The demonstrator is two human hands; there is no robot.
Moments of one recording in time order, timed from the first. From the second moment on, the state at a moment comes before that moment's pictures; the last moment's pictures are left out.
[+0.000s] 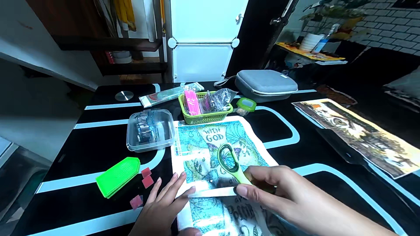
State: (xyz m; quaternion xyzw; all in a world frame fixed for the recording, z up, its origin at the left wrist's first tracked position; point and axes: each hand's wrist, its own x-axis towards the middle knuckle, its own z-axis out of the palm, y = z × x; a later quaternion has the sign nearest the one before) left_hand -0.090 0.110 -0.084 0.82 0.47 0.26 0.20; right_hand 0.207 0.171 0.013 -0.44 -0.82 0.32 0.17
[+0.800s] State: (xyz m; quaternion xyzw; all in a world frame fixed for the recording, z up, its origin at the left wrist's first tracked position) left_hand -0.012 0.116 -0.031 0.57 0.37 0.61 0.40; right_hand 0.226 0.156 -0.015 -0.35 -0.67 0.58 0.31
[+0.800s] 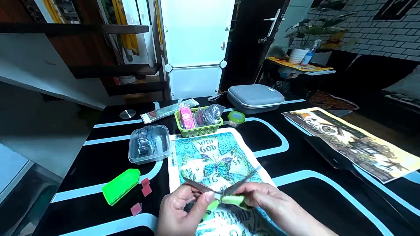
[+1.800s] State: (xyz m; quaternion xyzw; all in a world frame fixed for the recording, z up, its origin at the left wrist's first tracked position) left_hand -0.052 0.087 -0.054 0.78 0.44 0.40 0.20; right_hand 0.185 0.154 0.002 -0.43 -0.71 0.45 0.35
